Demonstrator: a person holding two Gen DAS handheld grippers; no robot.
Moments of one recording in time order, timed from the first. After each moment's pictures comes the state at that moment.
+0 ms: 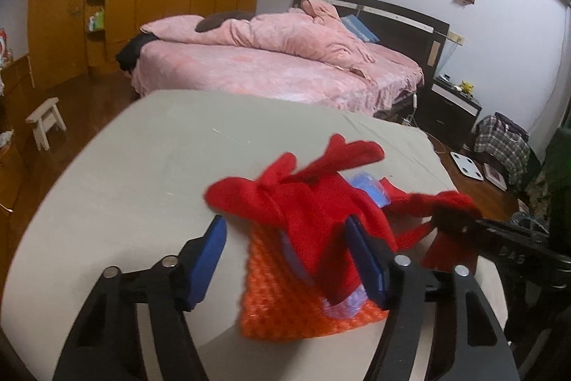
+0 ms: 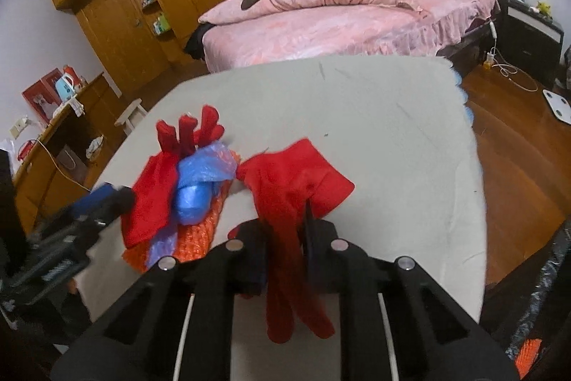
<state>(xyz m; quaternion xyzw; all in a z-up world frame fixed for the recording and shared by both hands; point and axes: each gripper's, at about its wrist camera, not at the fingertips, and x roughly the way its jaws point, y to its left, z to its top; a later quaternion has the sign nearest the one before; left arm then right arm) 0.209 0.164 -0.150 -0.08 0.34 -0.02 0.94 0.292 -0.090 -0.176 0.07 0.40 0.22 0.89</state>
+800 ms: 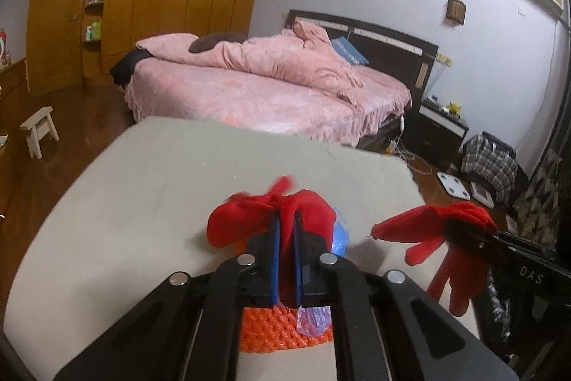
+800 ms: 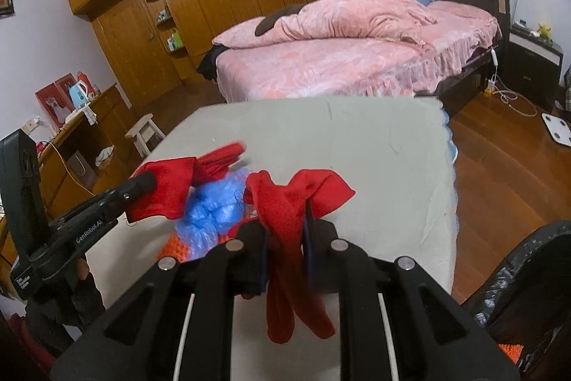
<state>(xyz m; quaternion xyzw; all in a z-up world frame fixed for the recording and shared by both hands) 0.198 0.159 -0.109 -0.09 0.29 -0.03 0.95 0.261 -0.104 -0.124 0.06 0.34 0.24 0.91</state>
